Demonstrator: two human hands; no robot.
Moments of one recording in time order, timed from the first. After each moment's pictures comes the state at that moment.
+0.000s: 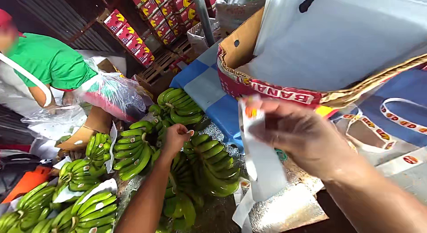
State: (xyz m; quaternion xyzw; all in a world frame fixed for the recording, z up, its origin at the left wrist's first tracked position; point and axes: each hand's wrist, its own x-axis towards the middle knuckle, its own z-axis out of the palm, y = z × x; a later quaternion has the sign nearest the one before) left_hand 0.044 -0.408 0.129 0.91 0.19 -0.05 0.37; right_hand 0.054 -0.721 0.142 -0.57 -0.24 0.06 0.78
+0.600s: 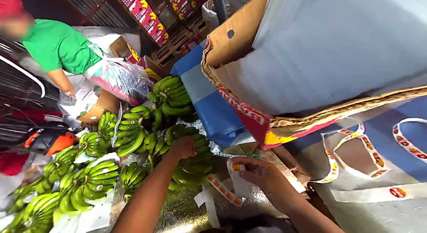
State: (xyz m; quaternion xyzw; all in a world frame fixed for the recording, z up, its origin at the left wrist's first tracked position) left_hand 0.072 -0.516 0.076 0.88 0.19 -0.43 0.03; right_hand 0.051 -0.796 0.010 -0.54 -0.09 0.33 0.77
